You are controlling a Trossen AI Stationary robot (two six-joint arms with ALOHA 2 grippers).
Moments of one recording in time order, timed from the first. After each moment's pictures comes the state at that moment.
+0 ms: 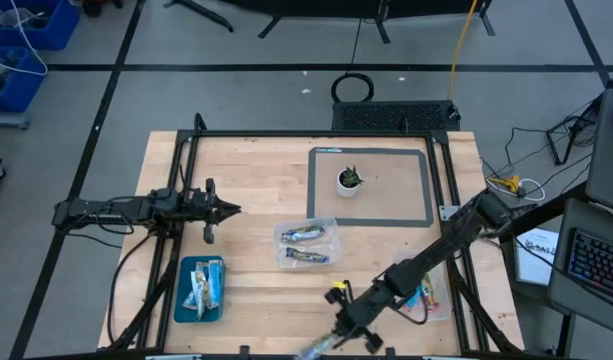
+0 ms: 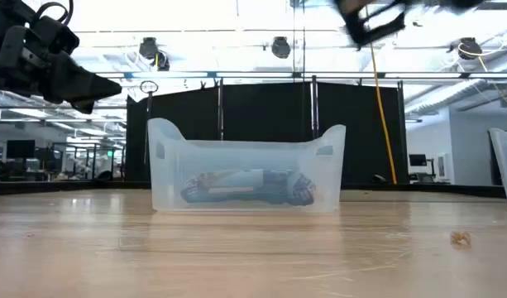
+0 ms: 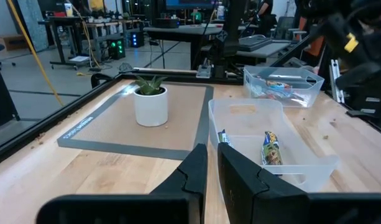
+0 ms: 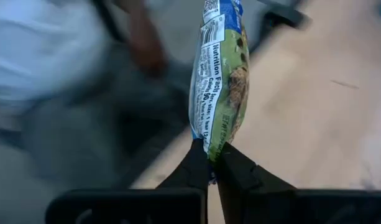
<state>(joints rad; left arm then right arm) 0.02 0.14 0.03 0.03 -0.05 -0.03 0.63 1.84 1.12 0.06 -0.09 0.00</state>
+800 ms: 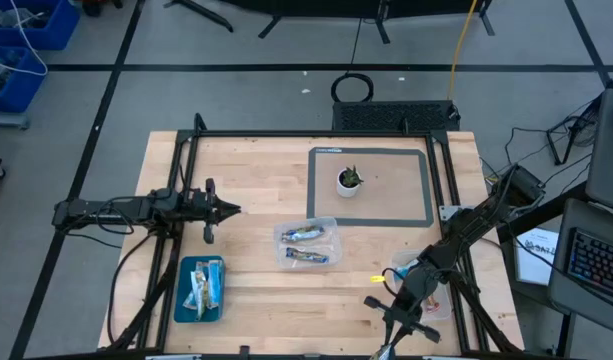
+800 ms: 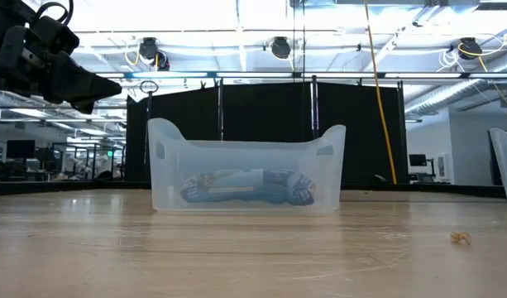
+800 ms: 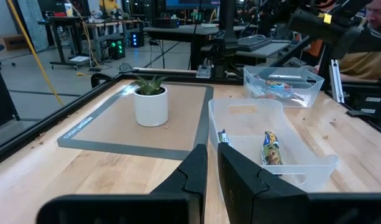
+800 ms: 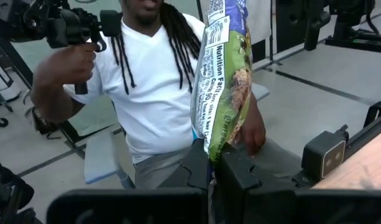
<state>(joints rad) 0.02 0.14 0.03 0.03 -0.05 -0.03 0.72 1.49 0.65 0.64 -0.39 0.13</state>
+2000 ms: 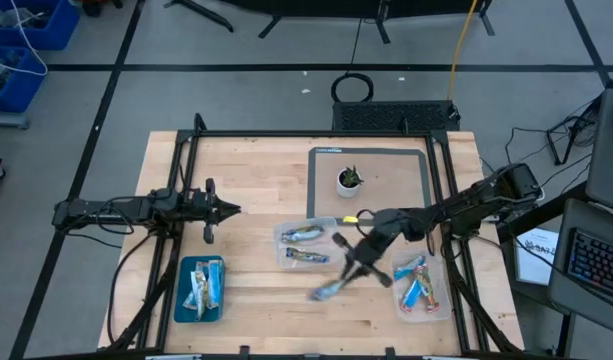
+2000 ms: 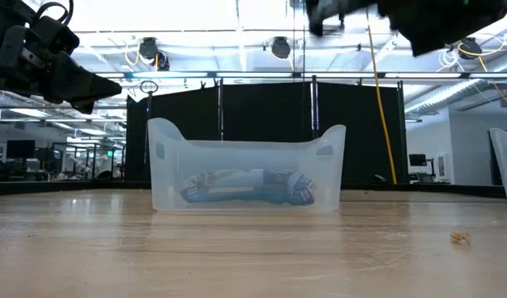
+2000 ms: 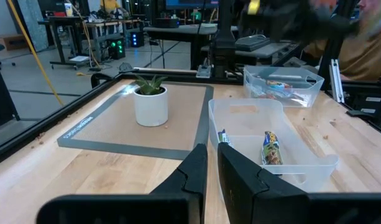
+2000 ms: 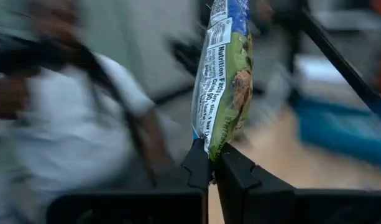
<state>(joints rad) 0.02 0.14 0.03 0.03 -0.05 -0.03 0.22 1.50 0.65 0.74 -0.59 0.03</state>
